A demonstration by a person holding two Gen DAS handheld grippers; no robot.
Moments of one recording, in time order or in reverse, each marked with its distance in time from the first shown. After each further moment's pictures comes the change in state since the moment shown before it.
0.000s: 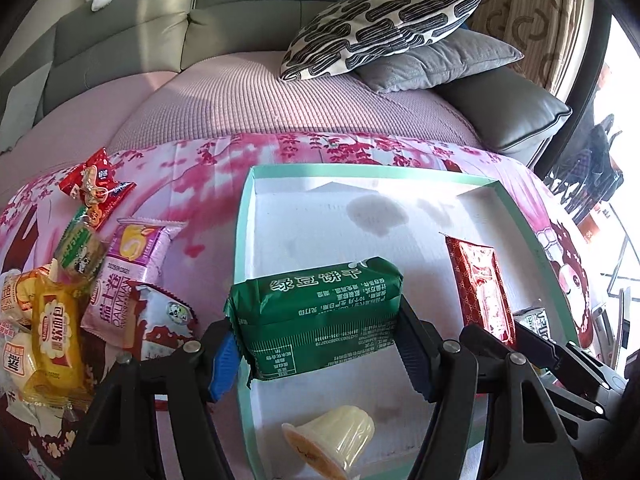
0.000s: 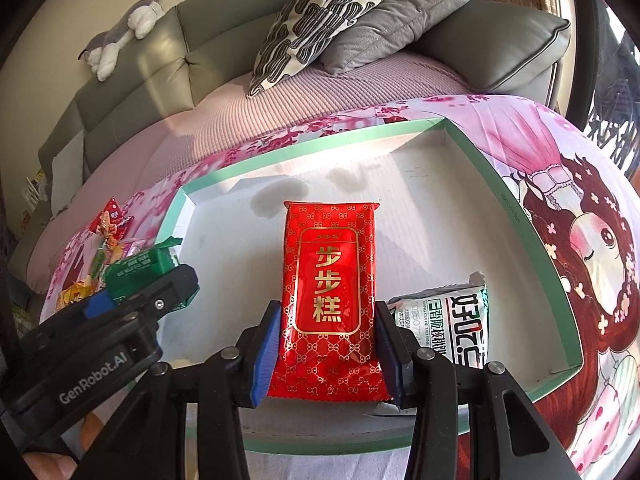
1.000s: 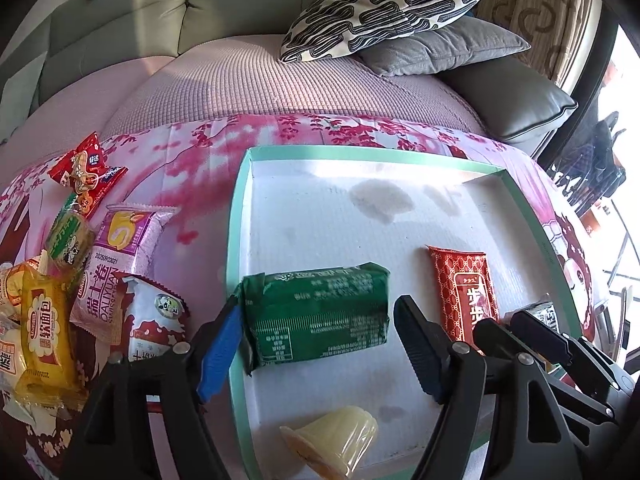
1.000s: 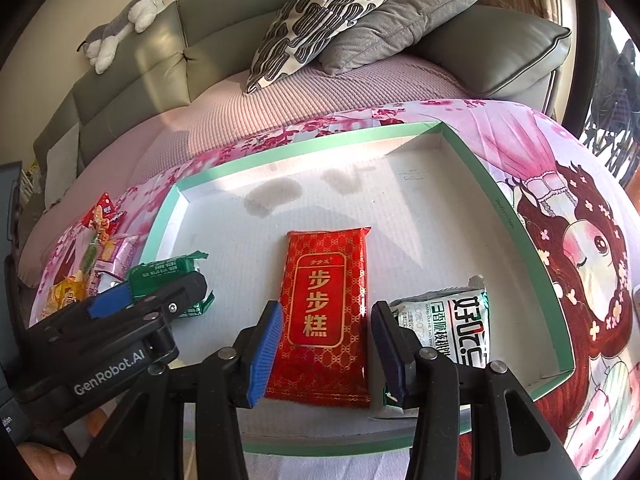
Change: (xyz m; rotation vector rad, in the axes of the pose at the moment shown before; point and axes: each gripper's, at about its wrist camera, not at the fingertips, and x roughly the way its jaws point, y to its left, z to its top) left arm 0.010 0.003 -0.001 -0.013 0.048 -0.010; right arm -0.003 0.001 0.002 -0.024 -0.010 -0.037
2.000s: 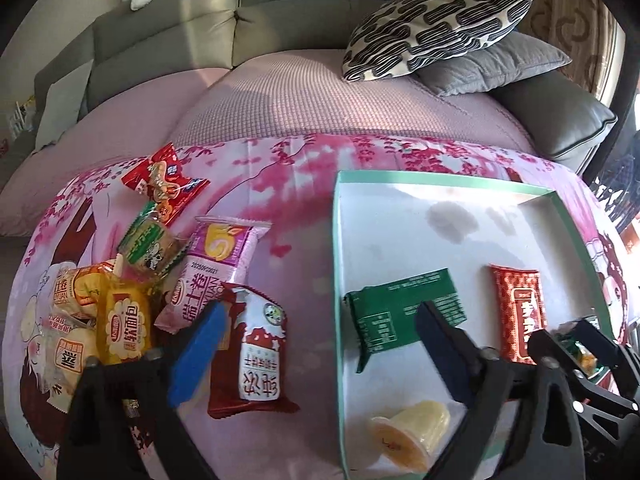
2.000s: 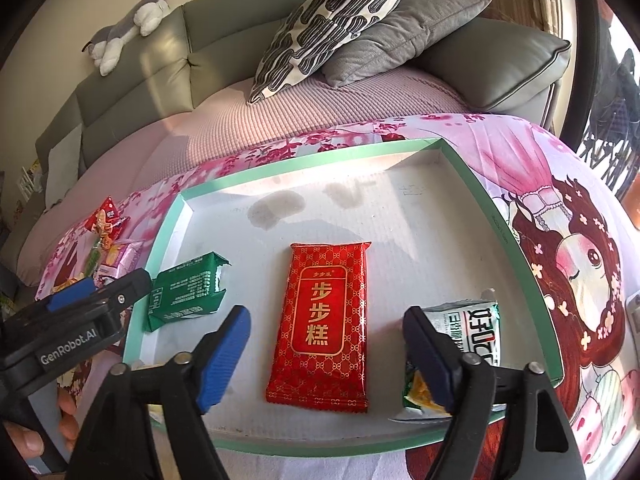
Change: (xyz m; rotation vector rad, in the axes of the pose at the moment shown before) left arm -0.021 0.033 0.004 -0.035 -0.037 0.200; right arm -0.005 0.003 0.002 -0.024 -0.025 -0.015
